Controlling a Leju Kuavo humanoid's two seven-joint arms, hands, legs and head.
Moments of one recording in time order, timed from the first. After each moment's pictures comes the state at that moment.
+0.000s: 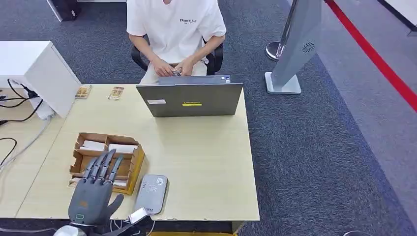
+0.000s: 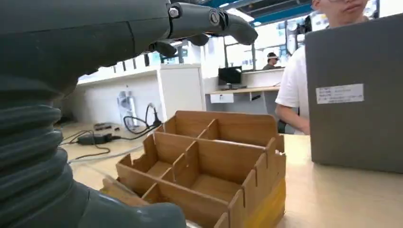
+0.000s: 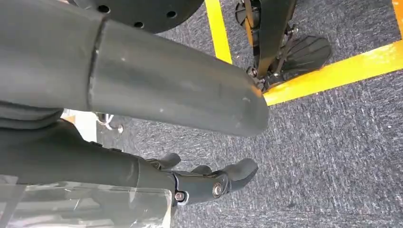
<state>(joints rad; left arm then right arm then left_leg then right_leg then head) 0.15 0.22 -0.35 -1.81 -1.21 0.31 0.09 -0.06 0.15 -0.95 -0.22 0.86 -0.14 -0.01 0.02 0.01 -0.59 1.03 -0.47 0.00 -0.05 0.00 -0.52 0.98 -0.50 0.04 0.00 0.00</state>
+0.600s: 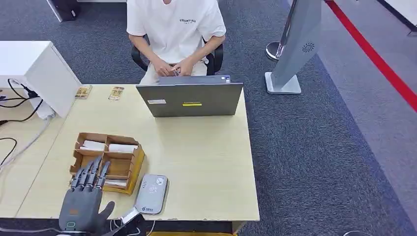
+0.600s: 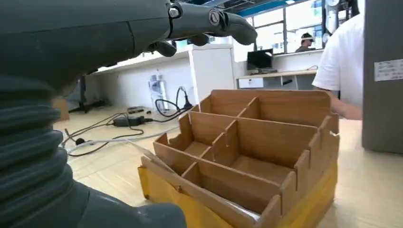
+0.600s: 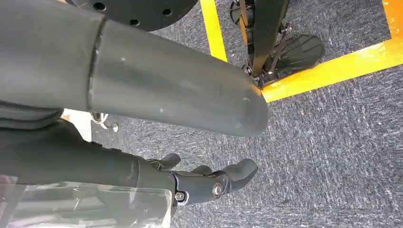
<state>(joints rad) 0.22 0.20 -0.27 -1.81 -1.22 0.32 0.14 -0.06 0.15 -0.97 -0.22 0.87 -0.14 -0.03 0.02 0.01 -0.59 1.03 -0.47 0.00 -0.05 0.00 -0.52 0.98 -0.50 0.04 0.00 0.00</state>
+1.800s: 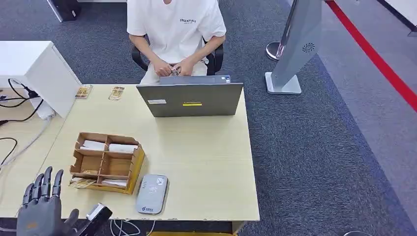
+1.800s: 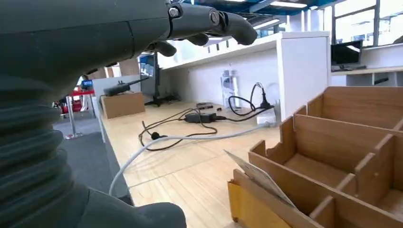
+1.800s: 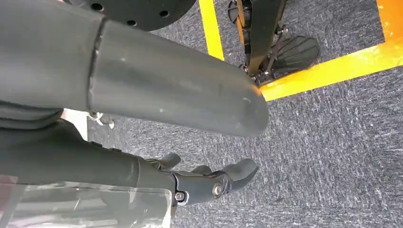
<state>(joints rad) 0.31 0.14 0.00 -1.83 -1.23 0.37 0.16 -0.07 0.15 -0.97 -0.22 0.89 -0.14 -0.05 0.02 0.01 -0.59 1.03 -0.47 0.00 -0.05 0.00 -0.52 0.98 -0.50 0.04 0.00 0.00</state>
